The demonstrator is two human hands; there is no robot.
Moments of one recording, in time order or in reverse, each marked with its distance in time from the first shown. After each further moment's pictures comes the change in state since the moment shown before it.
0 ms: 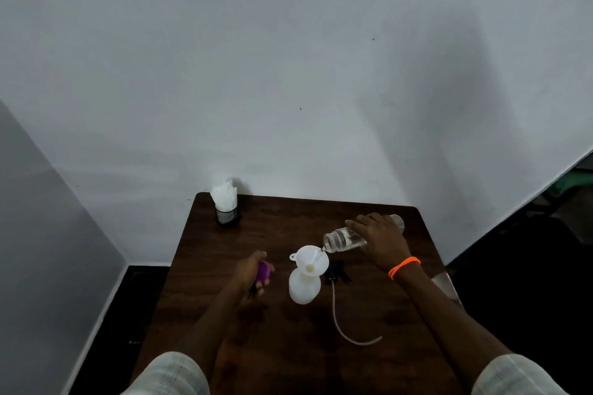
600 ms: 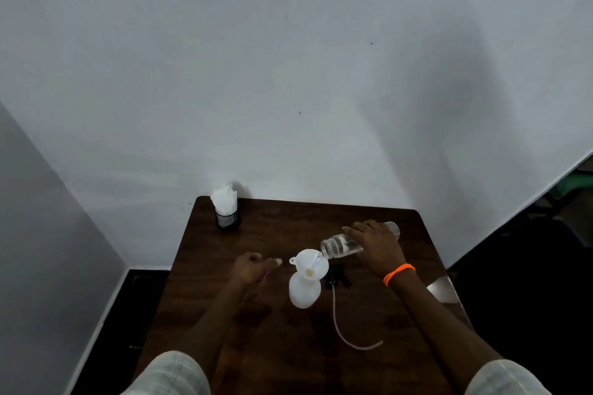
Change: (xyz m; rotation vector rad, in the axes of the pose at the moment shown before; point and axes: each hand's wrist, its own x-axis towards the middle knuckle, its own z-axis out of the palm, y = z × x) left_hand 0.005 0.012 0.002 0.146 0.134 0.168; right_hand 0.001 -0.006 0.016 0.021 0.002 0.033
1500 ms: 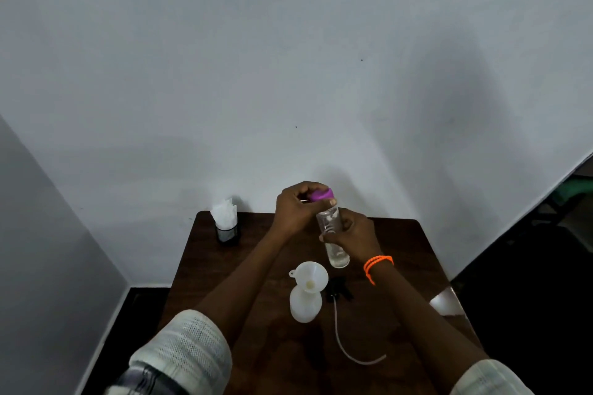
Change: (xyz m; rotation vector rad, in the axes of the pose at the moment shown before) left_hand -0.054 0.169 0.060 -0.097 -0.125 0.892; right_hand 0.041 -0.049 -0.047 0.943 0.166 0.395
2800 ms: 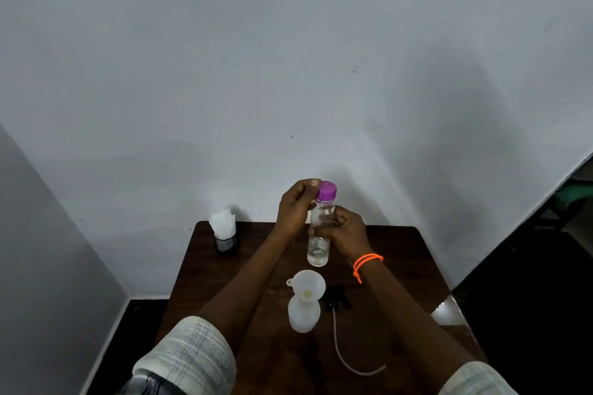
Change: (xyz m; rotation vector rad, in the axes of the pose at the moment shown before) left_hand 0.010 0.011 0.014 -0.237 0.056 -0.105; right_hand 0.003 -0.032 0.002 0.357 0.050 0.110
